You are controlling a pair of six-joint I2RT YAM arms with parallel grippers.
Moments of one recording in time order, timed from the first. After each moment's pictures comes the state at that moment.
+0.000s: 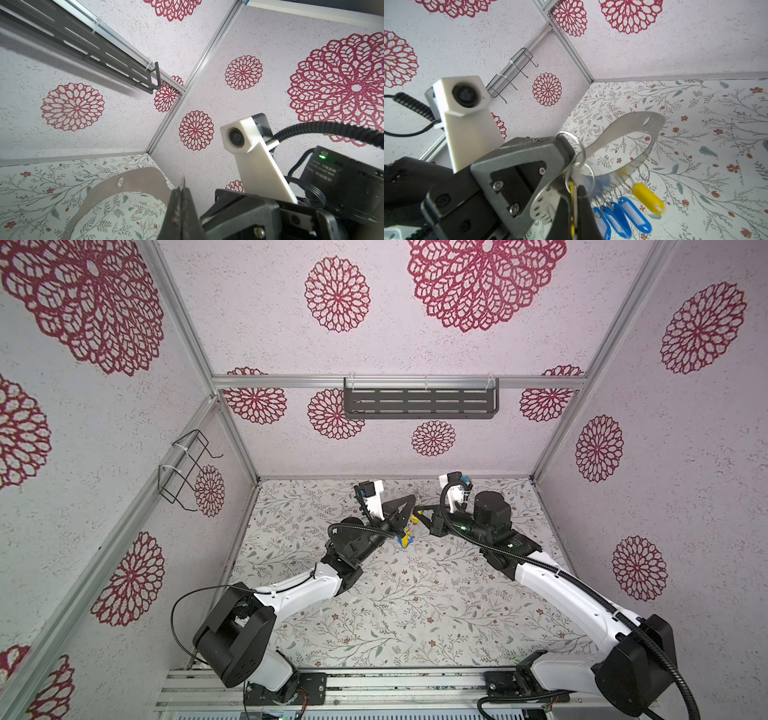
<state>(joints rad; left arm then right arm) -0.69 1.51 0.88 0.87 0.11 -0.62 0.57 1.29 1.07 0.03 -0.44 0.56</state>
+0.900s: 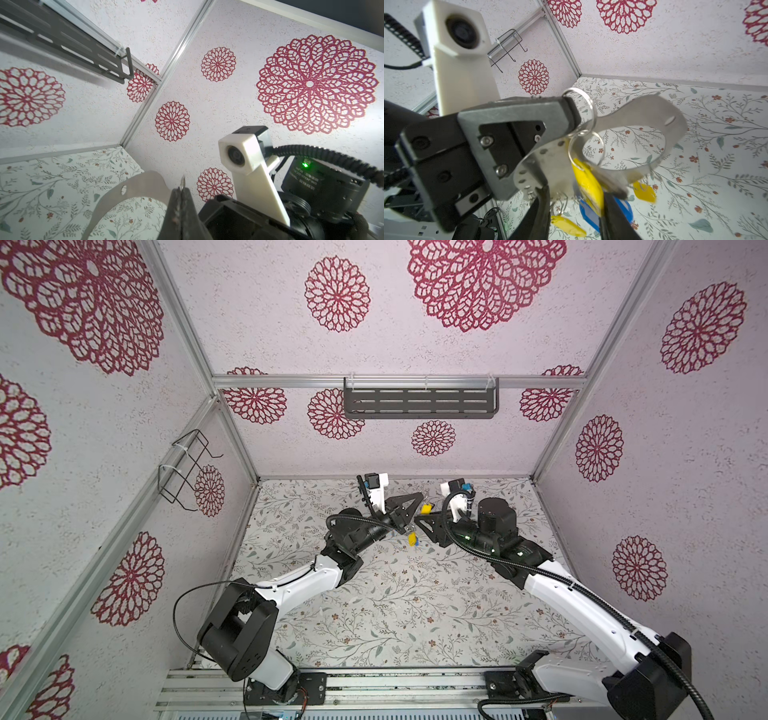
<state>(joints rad) -0.64 1.54 0.96 0.85 0.35 -0.71 0.58 1.18 1.06 -0.14 -0.35 0.40</state>
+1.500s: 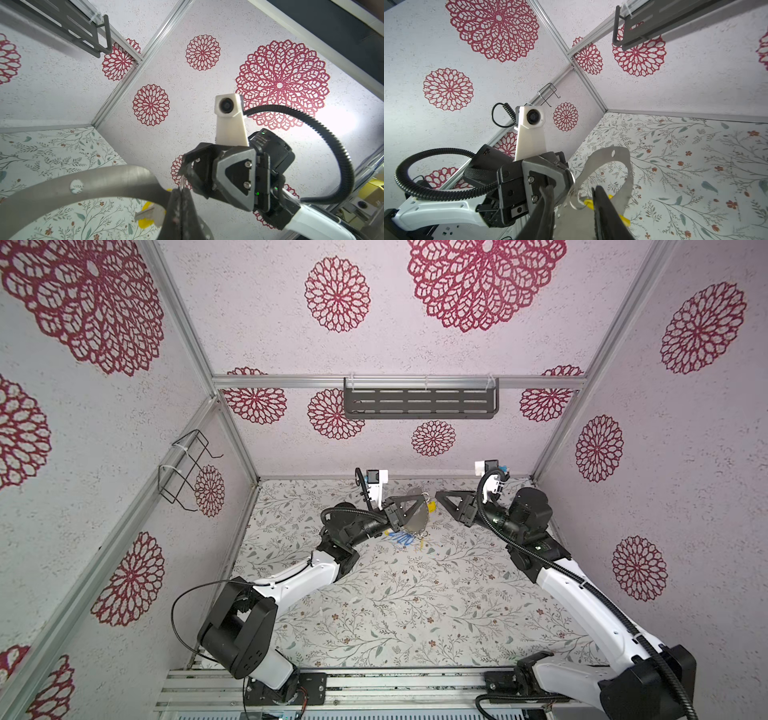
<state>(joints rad) -0.60 1.55 0.98 0.86 0.52 -0.88 0.37 1.19 1.02 0.21 -0.66 0.68</state>
